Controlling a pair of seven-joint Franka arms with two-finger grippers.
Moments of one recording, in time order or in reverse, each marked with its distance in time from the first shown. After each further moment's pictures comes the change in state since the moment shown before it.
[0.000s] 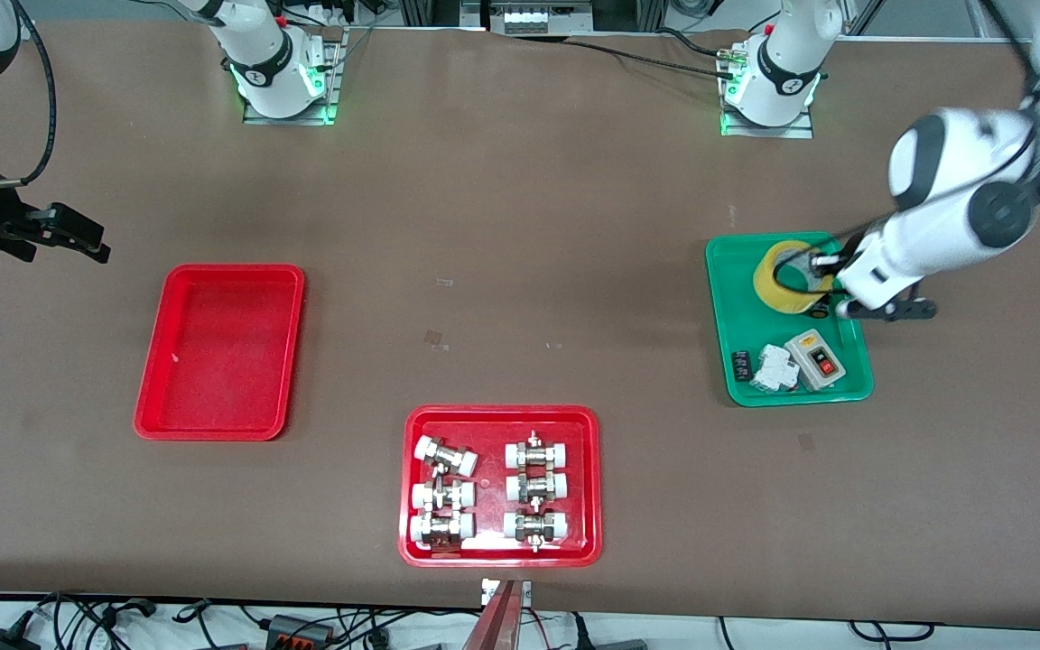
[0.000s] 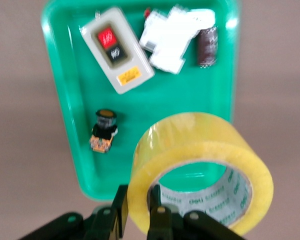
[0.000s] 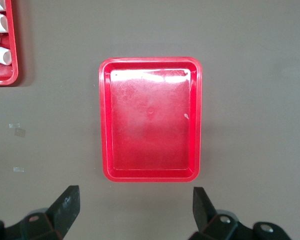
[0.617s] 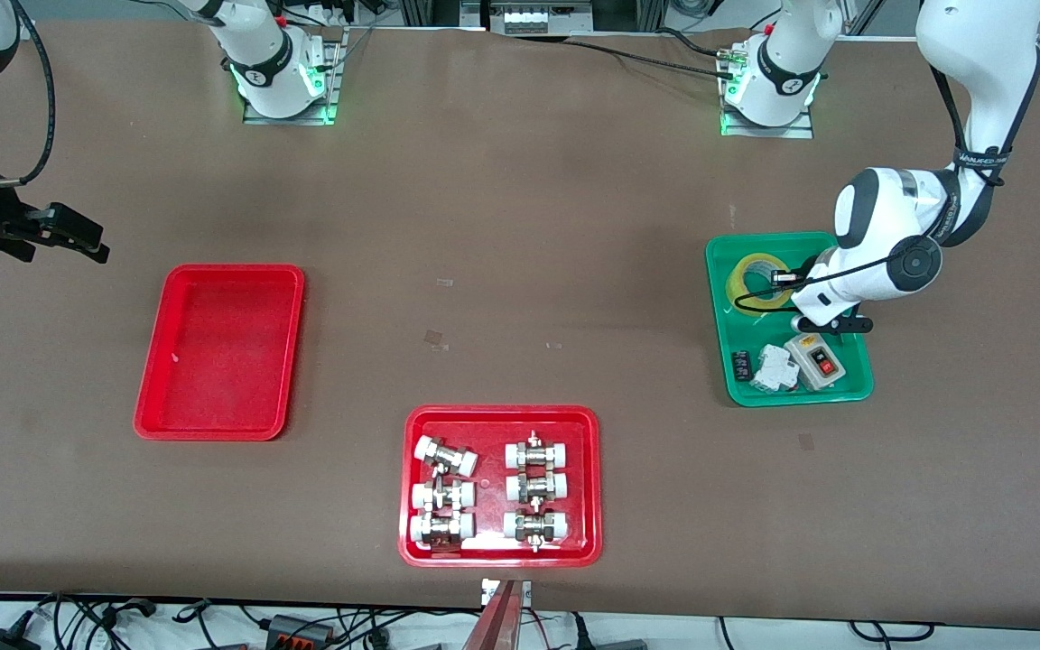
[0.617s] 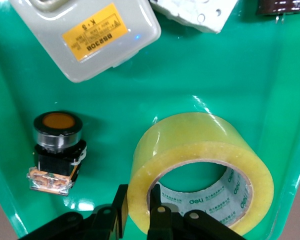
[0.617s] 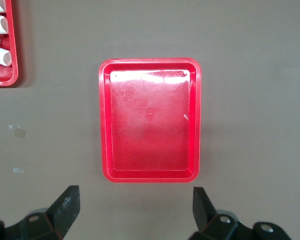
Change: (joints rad) left arm -0.012 0.282 0.053 -0.199 0.016 0.371 -0.001; right arm -0.001 -0.003 -0.004 0.002 -0.001 0.002 0.000
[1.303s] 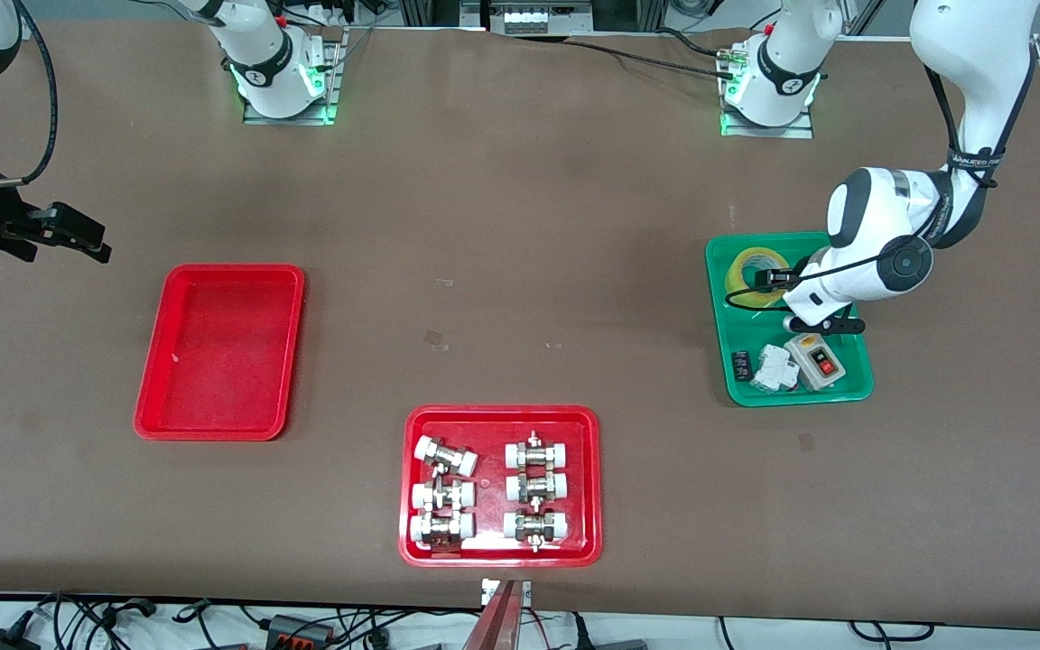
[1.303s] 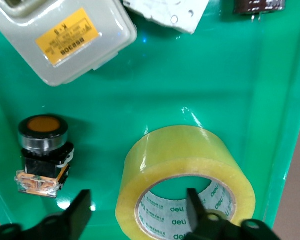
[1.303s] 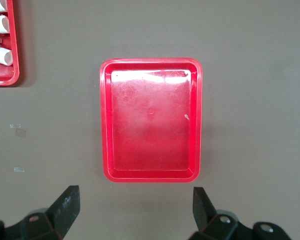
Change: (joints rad) left arm -0.026 0.001 -0.001 0.004 0.000 -0.004 0.001; right arm 0.000 -0.001 0.002 0.000 0.000 -0.001 0.000
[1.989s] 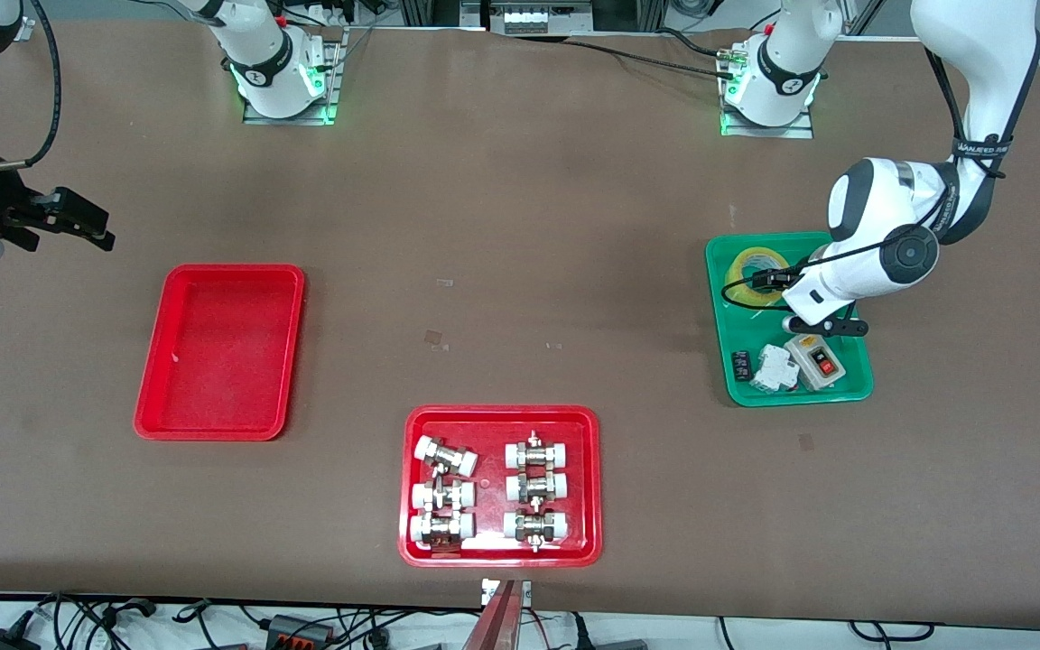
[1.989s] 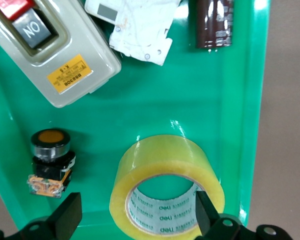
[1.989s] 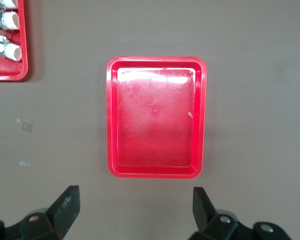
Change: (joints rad) left arm -0.021 -0.032 -0.005 0.032 0.000 -0.012 0.001; right arm 0.008 -0.025 0.008 0.000 0.000 -0.015 0.000
